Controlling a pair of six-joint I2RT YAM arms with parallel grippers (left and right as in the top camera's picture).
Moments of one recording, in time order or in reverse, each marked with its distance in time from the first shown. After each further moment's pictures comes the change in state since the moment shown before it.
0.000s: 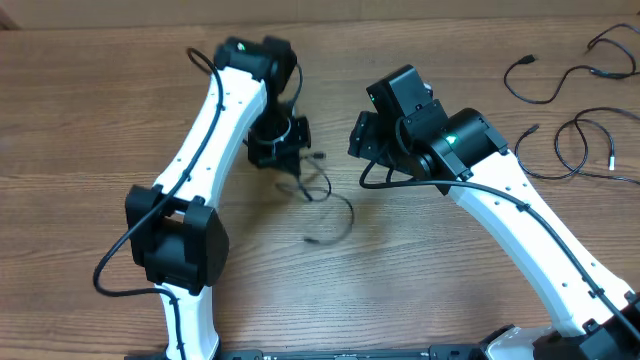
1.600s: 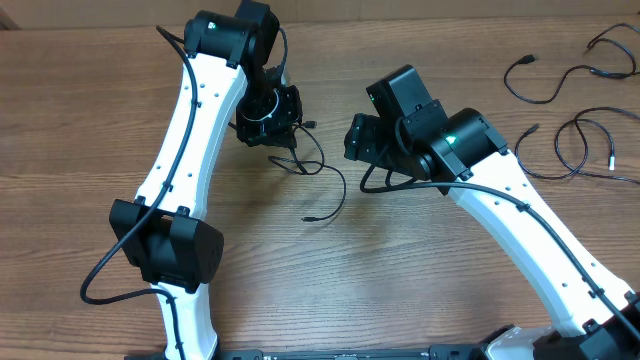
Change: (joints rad) left arm 0.045 0.000 0.180 -0.039 0.027 0.010; right arm 0.000 0.000 0.000 0.001 -0.035 -0.038
